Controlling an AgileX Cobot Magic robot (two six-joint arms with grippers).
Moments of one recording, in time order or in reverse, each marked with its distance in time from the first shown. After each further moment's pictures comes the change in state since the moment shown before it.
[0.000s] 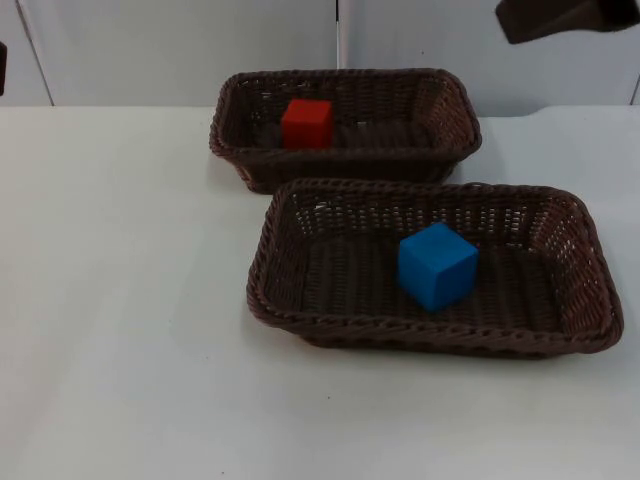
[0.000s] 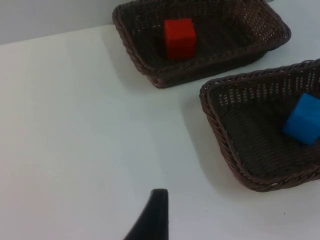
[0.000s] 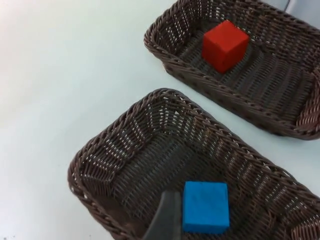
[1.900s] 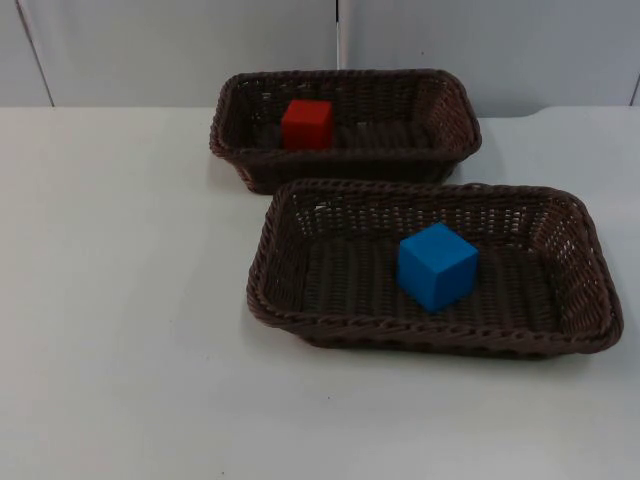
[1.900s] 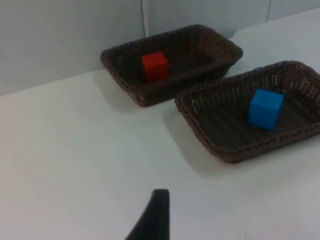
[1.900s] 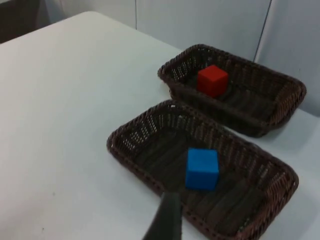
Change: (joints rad) right arm 0.000 -0.922 0.413 -0.004 0.229 0.009; left arm 0.000 -0.724 0.147 -0.045 0.361 0.110
